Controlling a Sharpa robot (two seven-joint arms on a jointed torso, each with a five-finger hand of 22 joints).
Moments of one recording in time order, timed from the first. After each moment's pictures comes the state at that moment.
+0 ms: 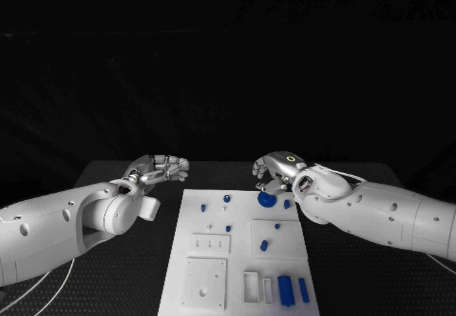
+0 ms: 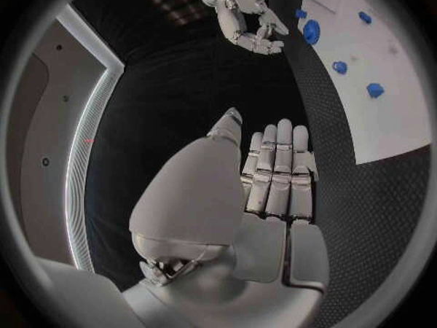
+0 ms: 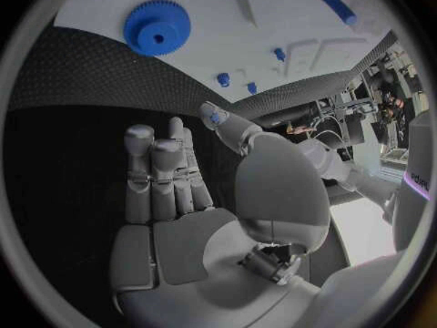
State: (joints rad) left arm 1.36 -0.80 -0.16 1.37 -0.03 -0.29 0.30; left_hand 1.54 -0.08 0.08 0.29 0.13 0.81 0.18 0.34 0.41 1.11 0.14 0.08 0.07 0.95 0.10 0.37 0.57 0.03 0.80 0.00 0.26 1.31; right arm 1.32 -0.68 -0.13 1.27 -1.59 -0.48 -0.09; right_hand 1.13 -0.29 0.75 -0.20 0.05 0.93 0.15 0.34 0.45 1.29 0.06 0.12 0.19 1.31 -0.05 1.19 0.74 0.20 1.23 -0.01 0.87 1.31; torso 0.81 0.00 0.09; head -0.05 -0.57
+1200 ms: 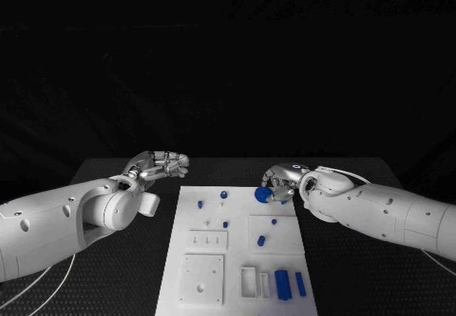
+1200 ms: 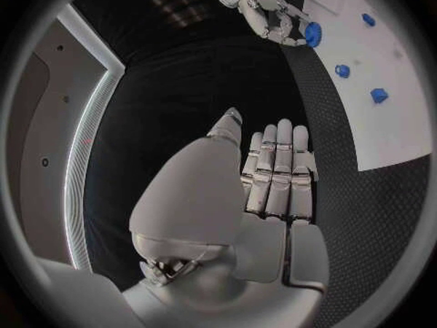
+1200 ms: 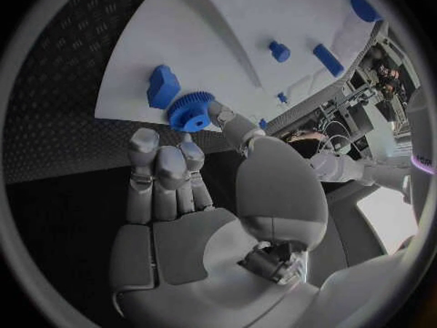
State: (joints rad) left arm 1.36 -0.79 -0.16 1.36 -0.03 -0.29 0.30; left_hand 1.54 -0.08 0.08 0.29 0.13 0.81 0.18 0.34 0.41 1.11 0.14 0.08 0.07 0.95 0.10 0.37 0.57 0.03 0.80 0.00 0.26 1.31; right arm 1.28 -0.65 -0.14 1.11 -1.48 -0.28 -0.02; right_hand 1.08 -0.25 0.60 -0.25 0.14 0.89 0.12 0.30 0.44 1.13 0.01 1.15 1.18 1.29 -0.09 1.32 0.91 0.24 1.25 -0.03 1.00 1.31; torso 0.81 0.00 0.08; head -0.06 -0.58
